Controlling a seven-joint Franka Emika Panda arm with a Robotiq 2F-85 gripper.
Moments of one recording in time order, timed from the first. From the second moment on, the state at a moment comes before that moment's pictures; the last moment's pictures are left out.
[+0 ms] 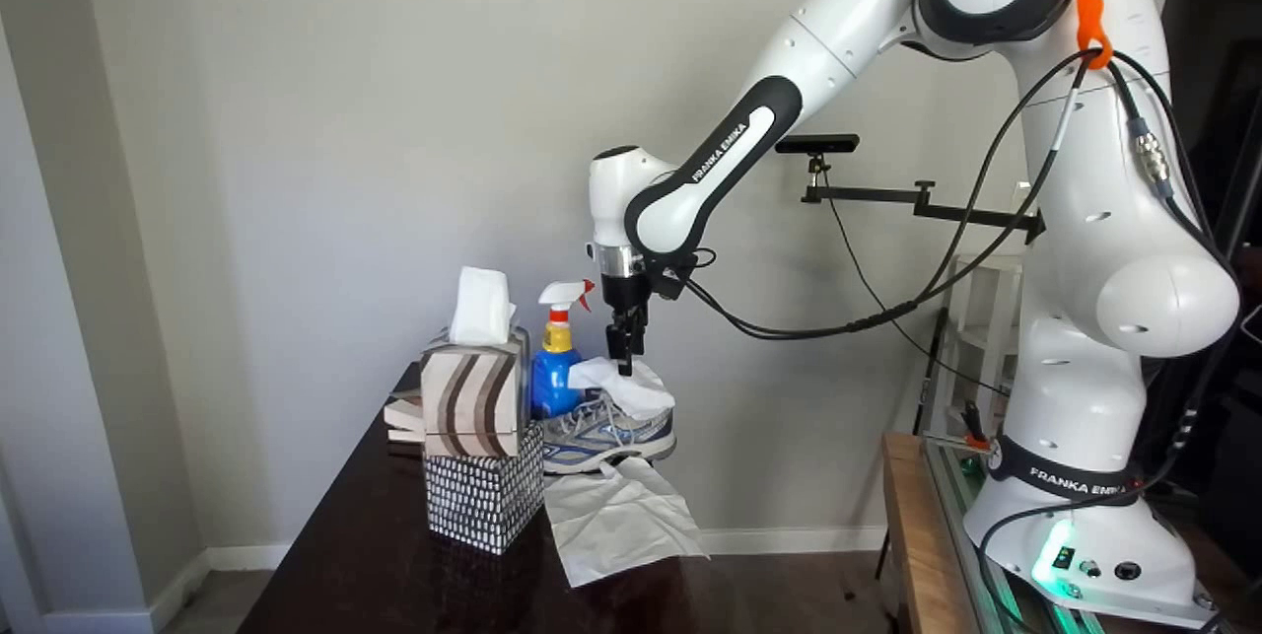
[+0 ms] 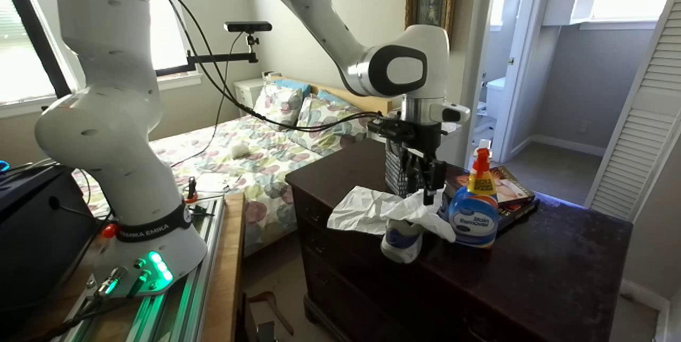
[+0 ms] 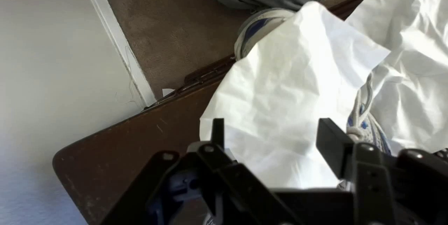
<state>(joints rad) -0.02 0.29 -0.08 -2.13 -0.25 2.39 0.04</state>
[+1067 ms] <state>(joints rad) -0.02 0.33 -0.10 -2.14 -0.24 2.51 0.14</state>
